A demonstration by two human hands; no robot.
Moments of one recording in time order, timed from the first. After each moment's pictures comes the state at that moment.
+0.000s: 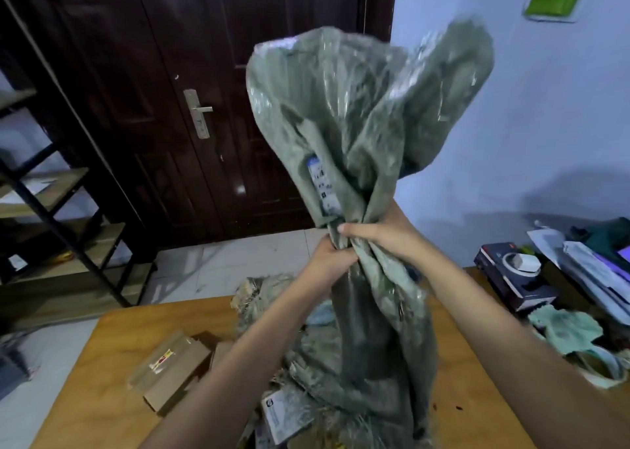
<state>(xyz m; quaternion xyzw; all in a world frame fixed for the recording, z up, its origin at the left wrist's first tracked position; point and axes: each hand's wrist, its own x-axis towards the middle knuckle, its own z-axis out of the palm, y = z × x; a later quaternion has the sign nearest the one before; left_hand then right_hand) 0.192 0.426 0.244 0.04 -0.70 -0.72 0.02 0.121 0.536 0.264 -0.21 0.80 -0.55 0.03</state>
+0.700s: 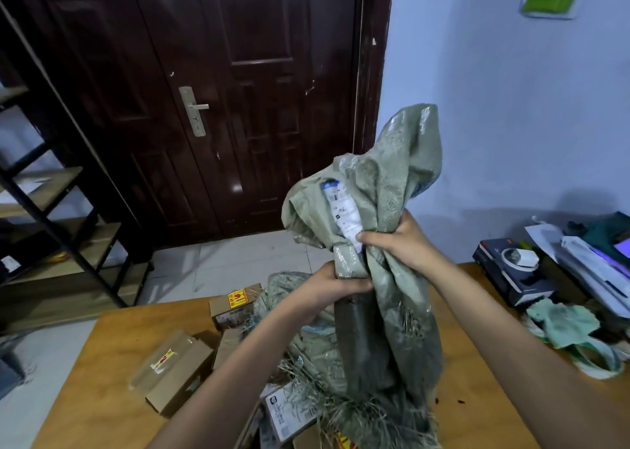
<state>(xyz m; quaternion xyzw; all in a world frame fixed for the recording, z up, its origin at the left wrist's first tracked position) 0.203 0.396 0.203 -0.03 -0.72 -0.68 -0.15 0.127 0.548 0.242 -0.16 0.79 -0.60 0.04</state>
